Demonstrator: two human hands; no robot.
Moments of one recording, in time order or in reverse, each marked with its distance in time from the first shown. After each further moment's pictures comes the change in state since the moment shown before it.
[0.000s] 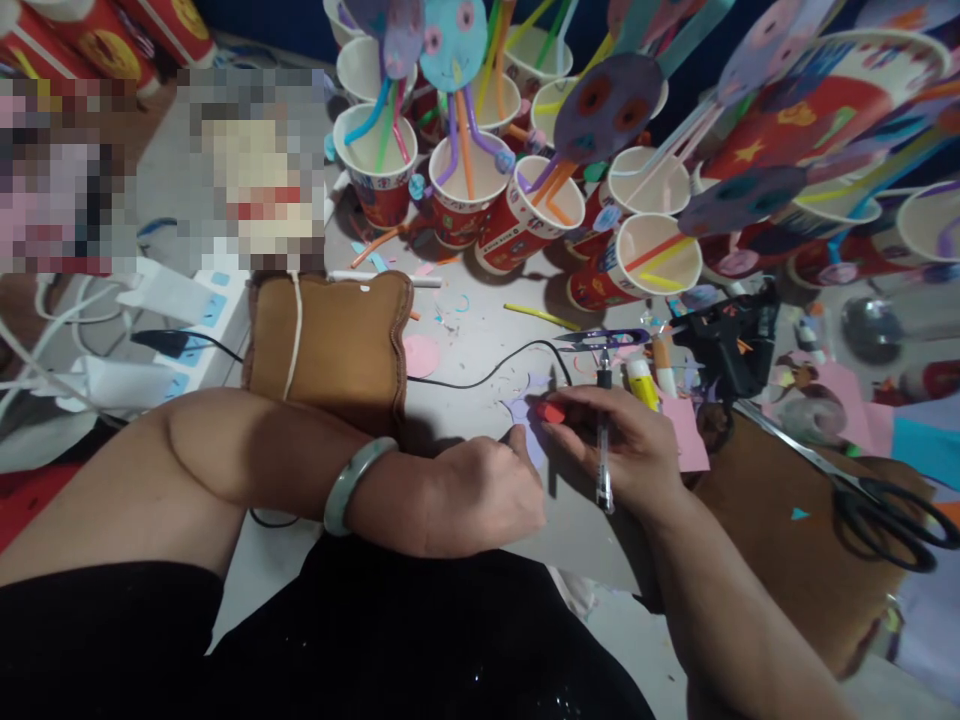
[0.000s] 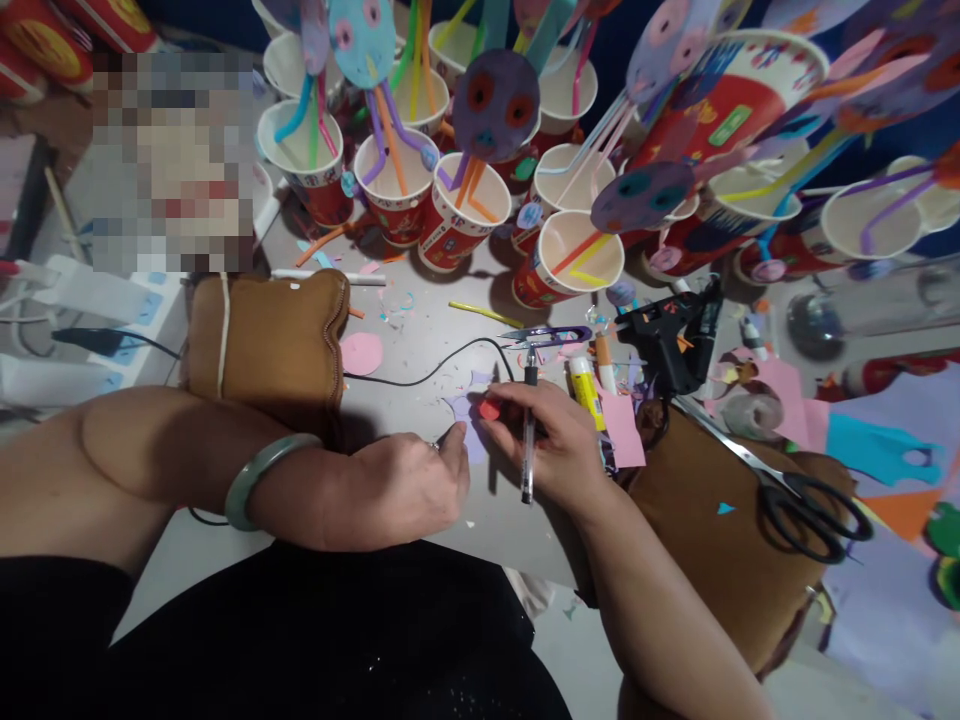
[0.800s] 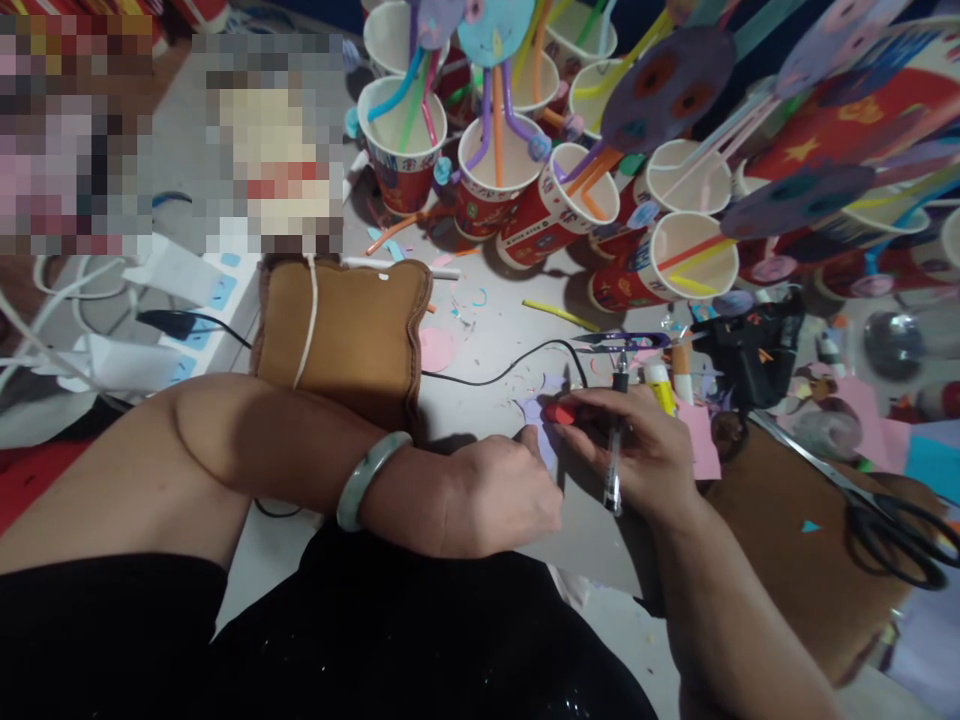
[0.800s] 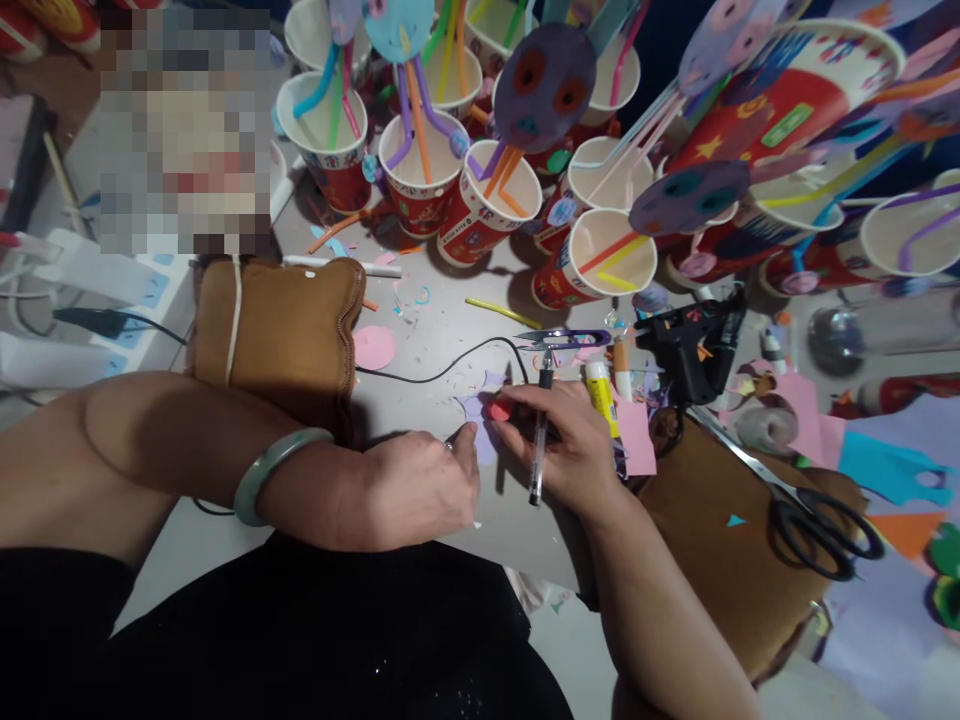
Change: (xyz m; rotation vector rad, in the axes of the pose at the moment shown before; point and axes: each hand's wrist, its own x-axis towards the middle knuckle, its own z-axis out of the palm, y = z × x) left_hand 0.004 0.001 -0.001 -0.127 -0.120 -0.034; right_hand 0.004 0.005 -0.001 -0.090 -0.017 -0.148
